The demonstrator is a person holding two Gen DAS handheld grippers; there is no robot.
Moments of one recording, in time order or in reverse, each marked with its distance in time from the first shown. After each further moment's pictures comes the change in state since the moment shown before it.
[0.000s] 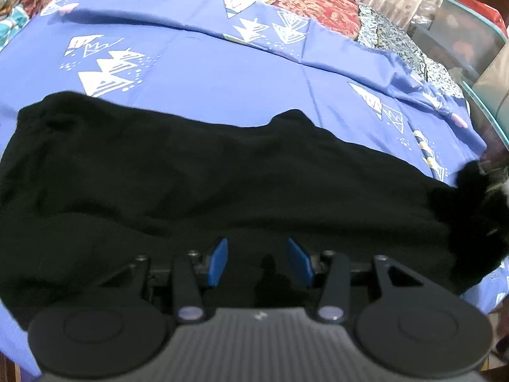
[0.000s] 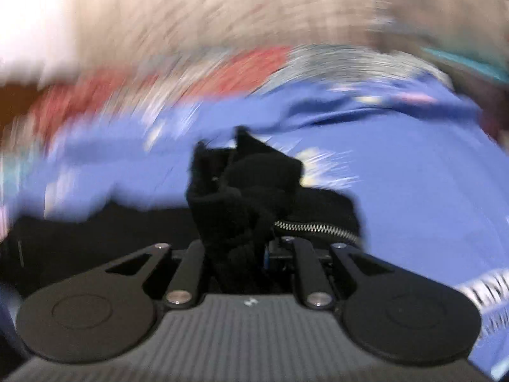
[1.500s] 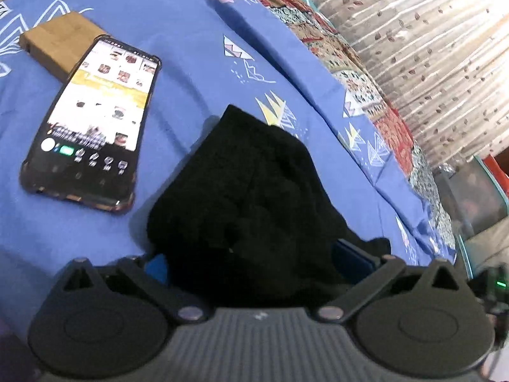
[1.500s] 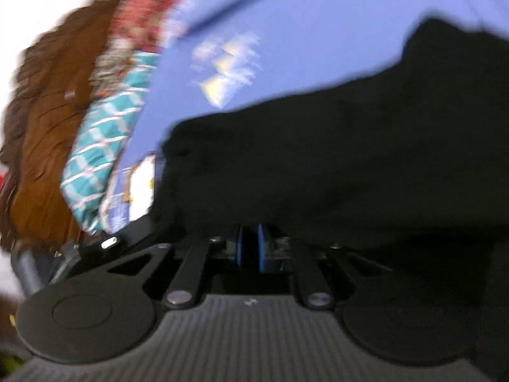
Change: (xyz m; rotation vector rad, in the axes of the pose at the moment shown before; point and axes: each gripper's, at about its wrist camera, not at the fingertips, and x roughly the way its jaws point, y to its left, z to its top) left arm -0.035 0.222 -0.008 -0.481 -0.245 -0.151; right arm 0.157 0.228 0.023 0.383 0.621 0.548
